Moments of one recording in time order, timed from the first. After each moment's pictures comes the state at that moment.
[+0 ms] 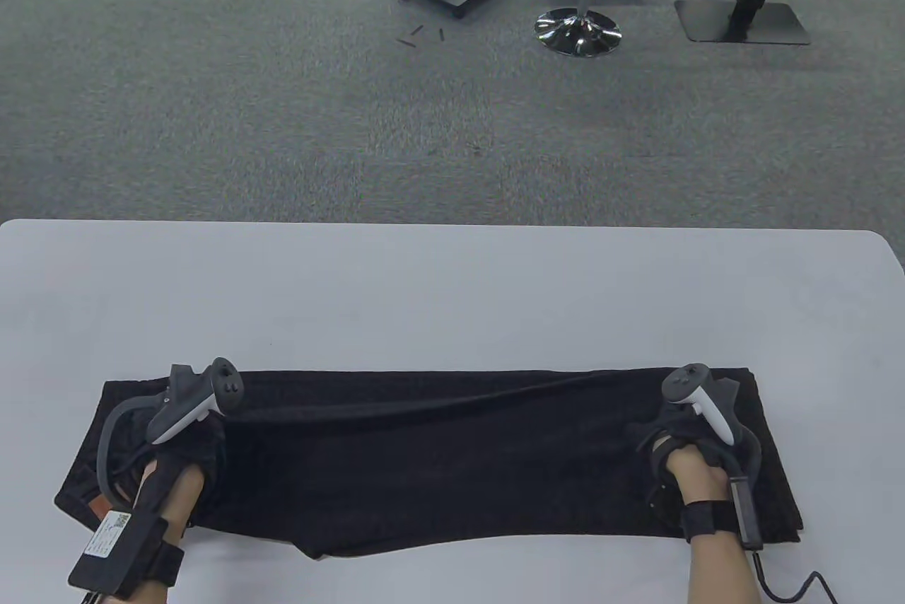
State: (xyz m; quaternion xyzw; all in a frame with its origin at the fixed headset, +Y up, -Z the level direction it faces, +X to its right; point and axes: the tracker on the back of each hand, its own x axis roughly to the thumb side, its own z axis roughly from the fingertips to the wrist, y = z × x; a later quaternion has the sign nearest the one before) left_hand -0.321 -0.697 -0.330 -0.19 0.13 -0.14 0.96; right_hand 0.303 -0.784 -0.369 -0.25 0.29 0.91 0.13
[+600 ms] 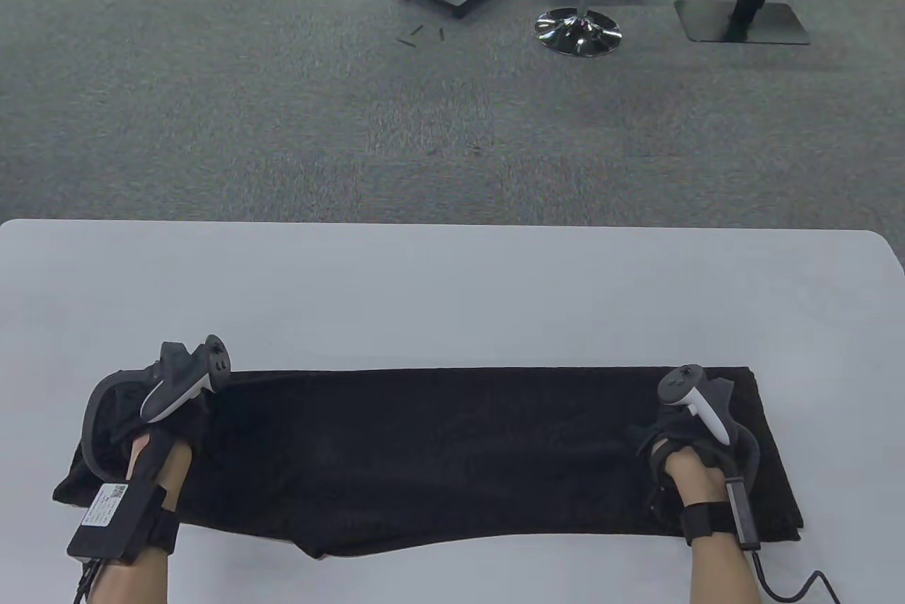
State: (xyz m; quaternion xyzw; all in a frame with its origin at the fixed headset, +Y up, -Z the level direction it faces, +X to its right) left_hand -0.343 -0.689 -0.356 -0.15 0.16 -0.16 0.96; right_hand 0.301 -0.786 -0.368 -0.24 0.29 0.92 0.12
